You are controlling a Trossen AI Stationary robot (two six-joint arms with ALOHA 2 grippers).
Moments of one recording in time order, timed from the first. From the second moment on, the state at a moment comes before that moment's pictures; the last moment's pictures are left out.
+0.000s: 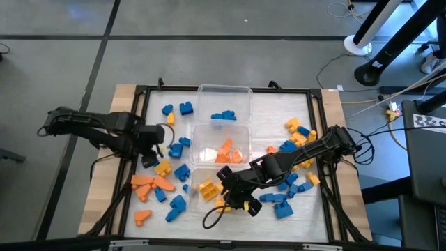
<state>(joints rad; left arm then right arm) -0.08 0.93 0.84 -1.29 0.12 -0.54 0.41 1.92 1.84 -0.81 -0.12 -0.36</state>
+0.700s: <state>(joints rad) -0.20 1.20 0.84 -1.24 0.01 -0.05 0.41 1.92 1.84 -0.81 -0.12 -0.36</state>
